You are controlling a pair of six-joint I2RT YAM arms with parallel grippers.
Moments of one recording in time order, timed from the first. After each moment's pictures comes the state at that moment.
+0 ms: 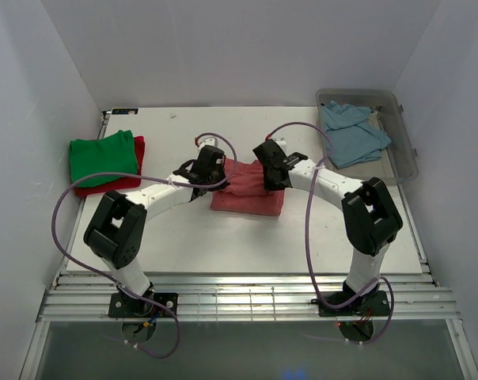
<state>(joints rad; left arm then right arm) -0.58 1.69 1.08 -0.15 -0.19 -0.65 0.67 1.81 1.33 -0.57 0.33 0.49</state>
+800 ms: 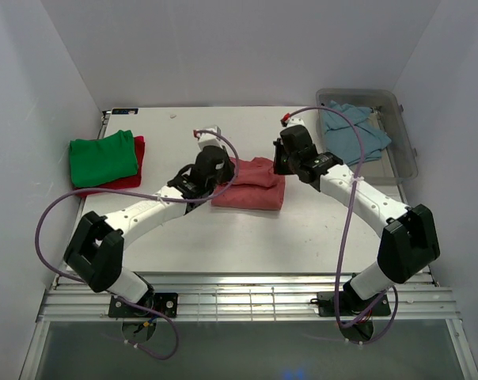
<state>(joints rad) -0.66 1.49 1.08 0.00 -0.36 -0.62 0.60 1.54 1.30 -0.40 0.22 0.38</state>
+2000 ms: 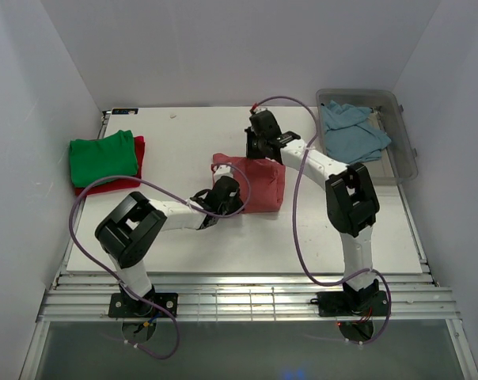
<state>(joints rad) -0.76 1.76 0.85 0.22 -0.22 -0.73 0.60 2.06 1.65 -0.35 0.01 0.41</state>
